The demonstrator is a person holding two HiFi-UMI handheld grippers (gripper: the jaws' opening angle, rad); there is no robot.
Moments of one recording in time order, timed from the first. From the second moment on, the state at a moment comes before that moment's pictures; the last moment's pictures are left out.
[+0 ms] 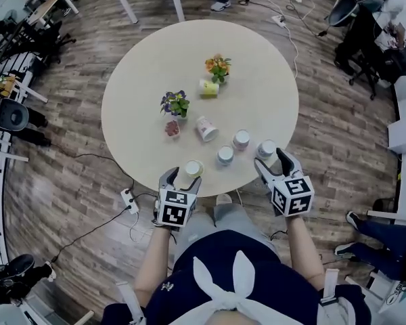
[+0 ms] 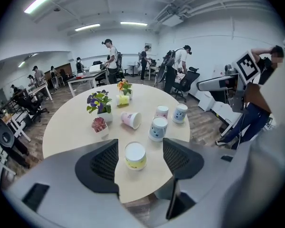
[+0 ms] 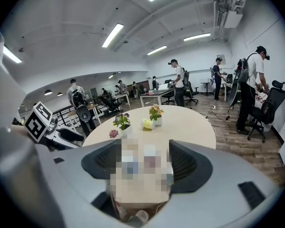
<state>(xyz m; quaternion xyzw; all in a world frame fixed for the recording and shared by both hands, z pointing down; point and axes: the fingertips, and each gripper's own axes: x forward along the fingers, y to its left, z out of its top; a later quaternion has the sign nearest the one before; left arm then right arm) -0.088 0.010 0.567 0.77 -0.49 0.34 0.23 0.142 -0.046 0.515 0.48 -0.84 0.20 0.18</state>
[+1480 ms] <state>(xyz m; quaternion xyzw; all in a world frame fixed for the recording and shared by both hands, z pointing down) -0.092 -0.017 0.655 0.74 -0.45 0.43 0.26 0.184 -0.097 0.643 0.50 -0.77 0.24 0.33</state>
